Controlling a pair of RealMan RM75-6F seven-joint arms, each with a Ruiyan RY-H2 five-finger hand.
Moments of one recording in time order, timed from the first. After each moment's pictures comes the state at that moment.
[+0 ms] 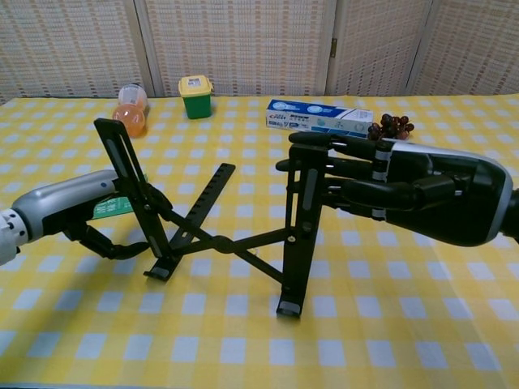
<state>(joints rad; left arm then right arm) -0.55 -1.51 -0.07 -1.56 1.31 0.98 -0.12 0.75 -1.41 -0.20 -1.52 -1.74 1.18 1.56</state>
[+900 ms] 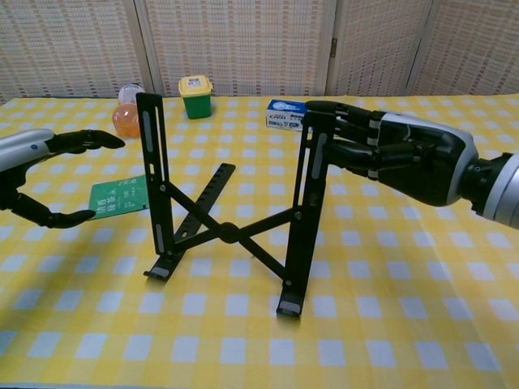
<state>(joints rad) -0.47 -1.39 -0.06 -1.64 1.39 1.14 -0.05 0.70 -1.48 -0.01 -1.53 -1.47 1.08 1.26</state>
